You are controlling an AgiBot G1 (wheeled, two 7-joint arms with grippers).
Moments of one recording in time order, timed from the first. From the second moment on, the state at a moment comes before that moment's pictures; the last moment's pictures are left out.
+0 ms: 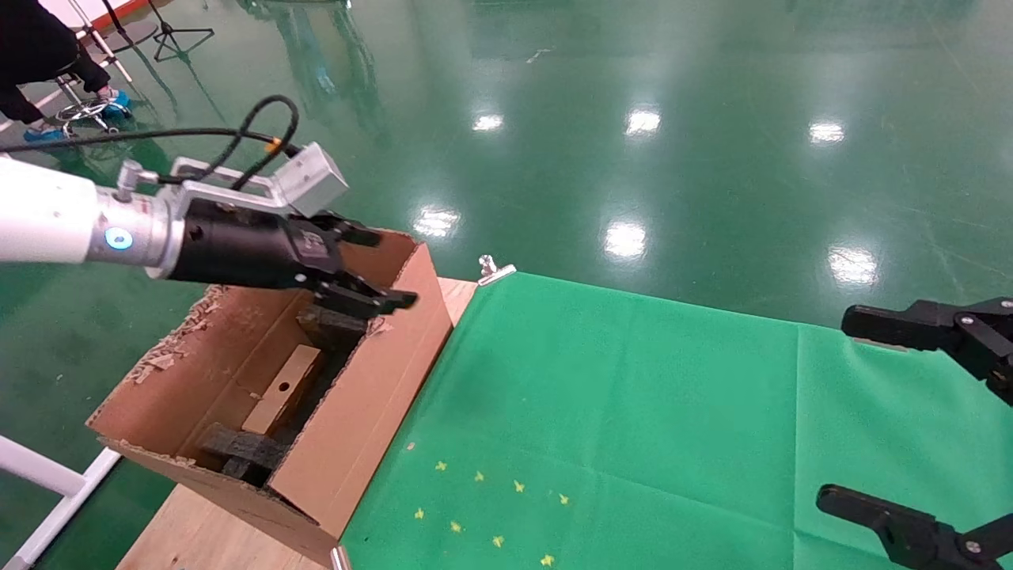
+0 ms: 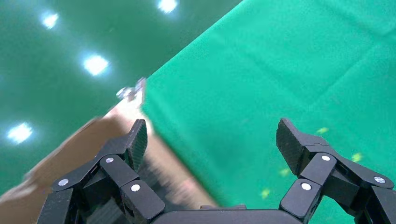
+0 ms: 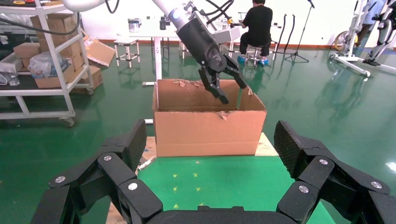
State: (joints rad) left arm -1.66 0.54 0.83 -0.98 1.36 1.29 -0.53; right arm 1.08 -0.59 -0.33 1.26 -0.69 -1.47 0.15
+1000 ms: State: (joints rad) left arm -1.25 0.59 0.44 -1.19 0.92 1.43 -0.29; right arm 1.09 -0.59 -0.33 1.26 -0.69 -1.47 0.15
